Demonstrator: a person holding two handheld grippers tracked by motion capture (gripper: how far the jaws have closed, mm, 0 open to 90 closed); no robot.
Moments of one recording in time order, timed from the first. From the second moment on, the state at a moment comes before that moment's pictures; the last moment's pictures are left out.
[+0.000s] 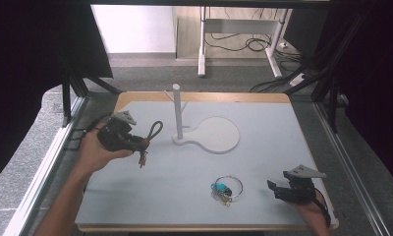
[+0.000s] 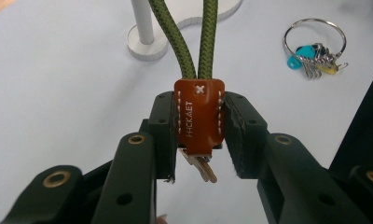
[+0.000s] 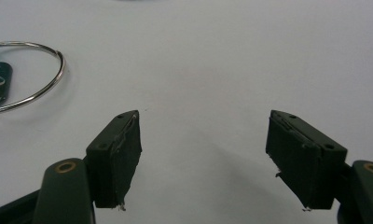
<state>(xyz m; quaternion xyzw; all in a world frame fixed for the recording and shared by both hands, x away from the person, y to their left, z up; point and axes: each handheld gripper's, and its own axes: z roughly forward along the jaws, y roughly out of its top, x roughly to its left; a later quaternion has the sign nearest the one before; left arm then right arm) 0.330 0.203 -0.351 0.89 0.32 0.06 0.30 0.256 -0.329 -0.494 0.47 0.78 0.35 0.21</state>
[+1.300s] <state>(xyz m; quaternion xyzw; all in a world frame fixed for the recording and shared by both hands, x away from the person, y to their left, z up) 0.361 0.198 -0.329 0.88 0.35 0.06 0.31 0.257 -0.329 -0.497 0.47 0.79 0.35 0.21</state>
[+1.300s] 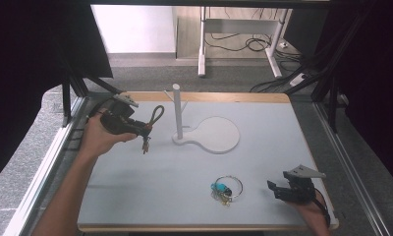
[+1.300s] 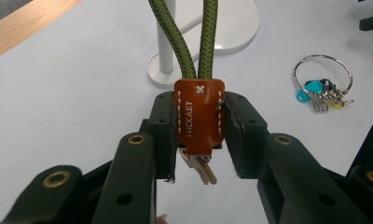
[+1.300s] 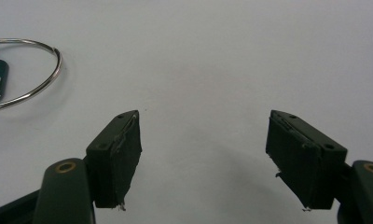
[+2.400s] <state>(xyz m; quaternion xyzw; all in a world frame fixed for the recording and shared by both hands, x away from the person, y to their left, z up) 0.403 0.192 -0.312 0.87 0.37 0.06 0.31 0.257 -0.331 -0.498 0.47 0.78 0.34 0.21</state>
